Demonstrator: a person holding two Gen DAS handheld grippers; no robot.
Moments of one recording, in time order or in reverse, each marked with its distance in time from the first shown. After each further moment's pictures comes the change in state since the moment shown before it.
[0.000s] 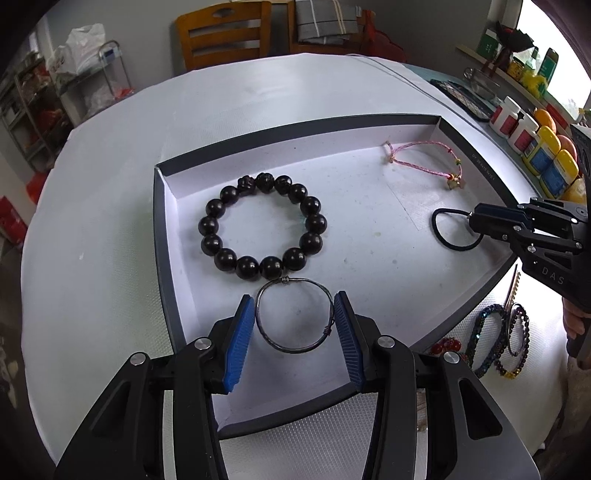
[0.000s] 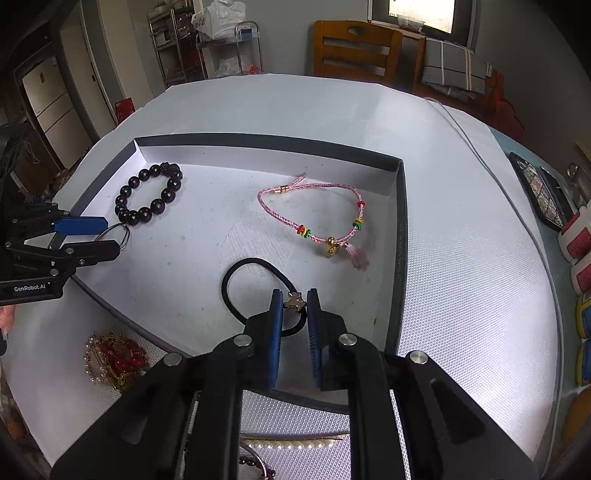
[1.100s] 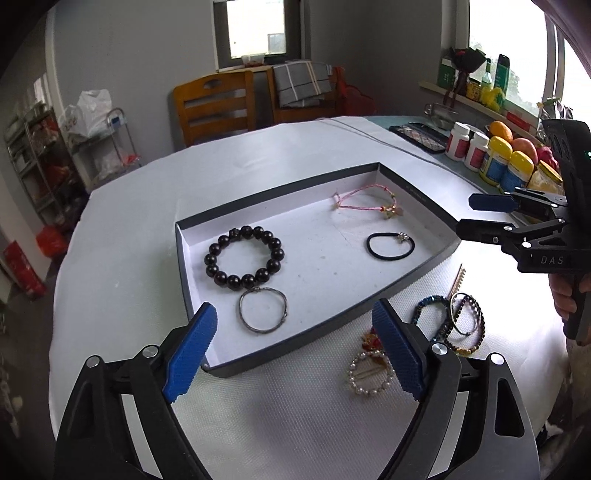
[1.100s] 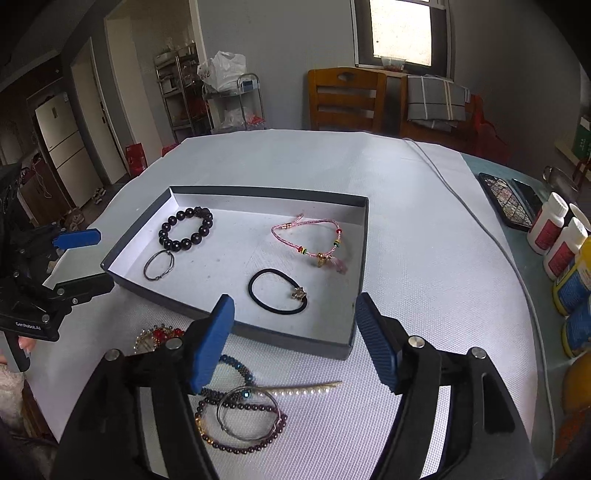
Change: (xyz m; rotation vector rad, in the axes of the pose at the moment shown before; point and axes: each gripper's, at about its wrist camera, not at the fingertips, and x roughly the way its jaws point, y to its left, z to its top) left arm -0.078 -0.043 -0.039 0.111 -0.279 0.027; right arm -0.084 -0.006 -0.031 0.045 -0.200 0.032
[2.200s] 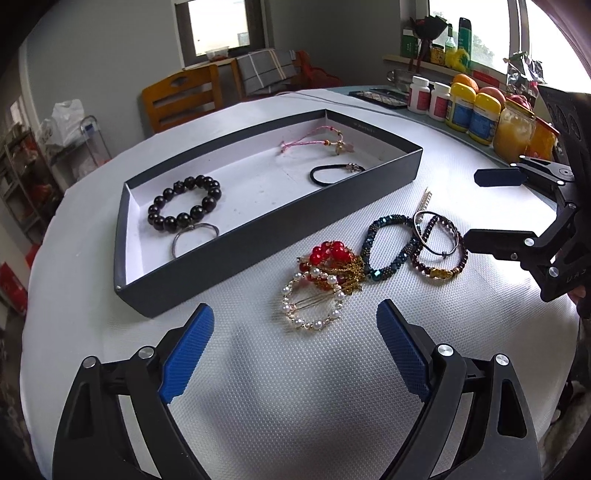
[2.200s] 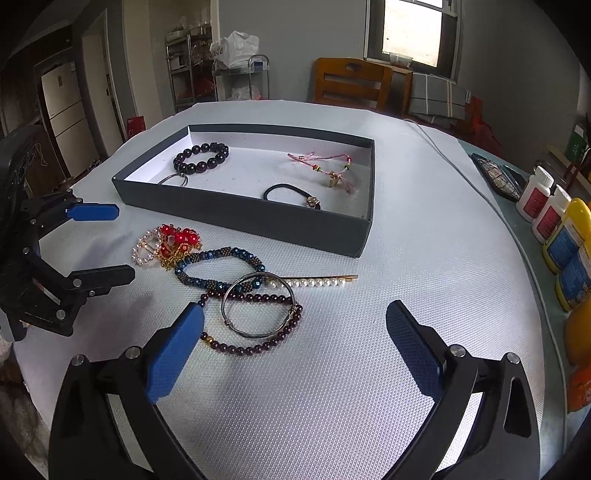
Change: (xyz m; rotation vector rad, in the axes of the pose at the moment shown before) left arm 0.019 -0.043 -0.065 0.089 0.029 -0.047; right arm -0.009 0.025 -0.081 -0.087 0.040 -0.053
